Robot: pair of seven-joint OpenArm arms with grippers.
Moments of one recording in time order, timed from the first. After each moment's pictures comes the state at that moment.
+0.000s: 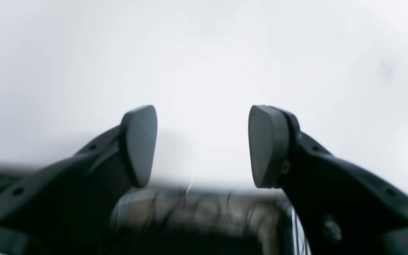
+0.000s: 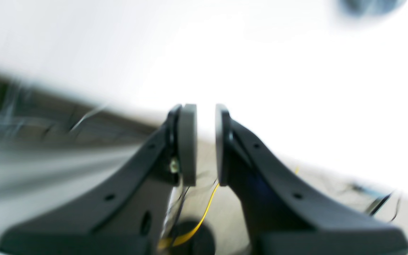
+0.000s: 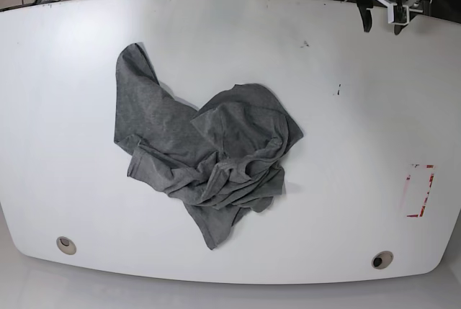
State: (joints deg) left arm 50.4 -8.2 -19.5 113.0 -8.0 -8.9 9.7; right arm -56.8 -7.2 12.0 112.9 -8.9 25.4 -8.2
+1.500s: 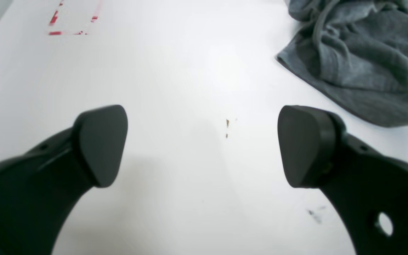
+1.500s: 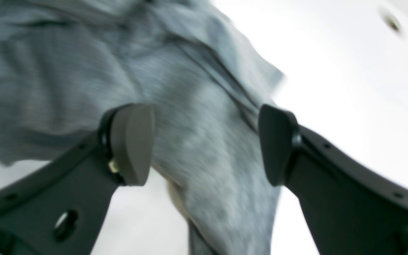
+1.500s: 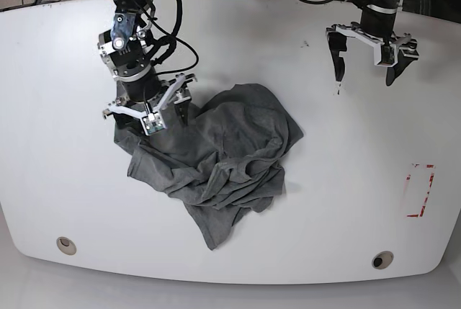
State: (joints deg) left arm 38.2 -7.9 -12.7 113.4 -8.1 -8.6 9.6; right arm -11.9 -3.8 9.5 112.6 -9.3 30.4 -36.5
